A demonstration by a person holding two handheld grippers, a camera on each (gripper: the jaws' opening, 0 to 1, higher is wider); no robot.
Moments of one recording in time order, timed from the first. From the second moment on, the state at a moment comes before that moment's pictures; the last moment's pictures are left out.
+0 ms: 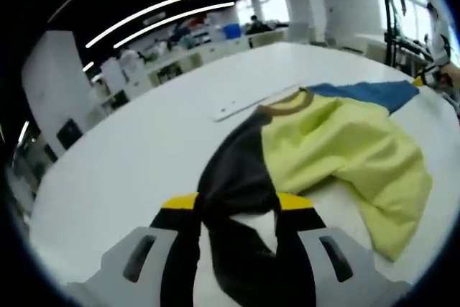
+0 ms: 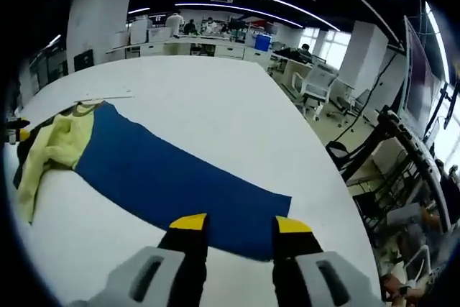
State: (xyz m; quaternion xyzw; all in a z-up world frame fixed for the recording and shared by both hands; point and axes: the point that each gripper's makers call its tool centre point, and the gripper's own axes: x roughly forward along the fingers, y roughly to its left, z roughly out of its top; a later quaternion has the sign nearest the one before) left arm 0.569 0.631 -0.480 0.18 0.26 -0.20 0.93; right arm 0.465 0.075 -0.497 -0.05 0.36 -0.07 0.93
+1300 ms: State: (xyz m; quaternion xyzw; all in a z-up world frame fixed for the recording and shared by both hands) left arm 0.479 0.462 -0.456 0.12 0.21 -0.32 0.91; right arm 0.412 0.286 -0.453 -0.03 0.31 0.31 0.90
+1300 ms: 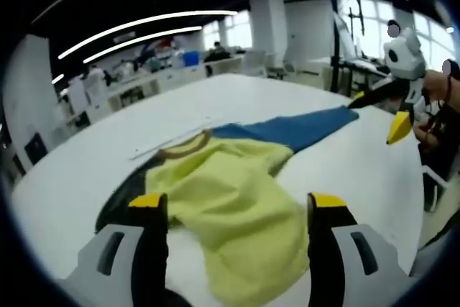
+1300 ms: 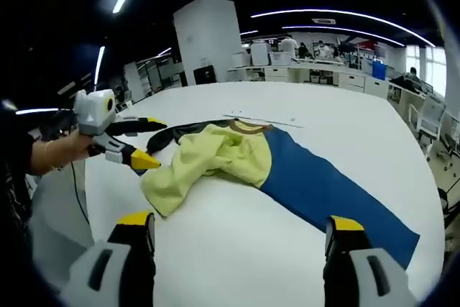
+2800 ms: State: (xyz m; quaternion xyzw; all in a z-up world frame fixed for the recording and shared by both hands) left arm 0.474 0.462 -0.488 0.13 0.29 -0.32 0.89; right arm 0.395 0.297 -0.468 -0.01 0.31 0.30 0.90
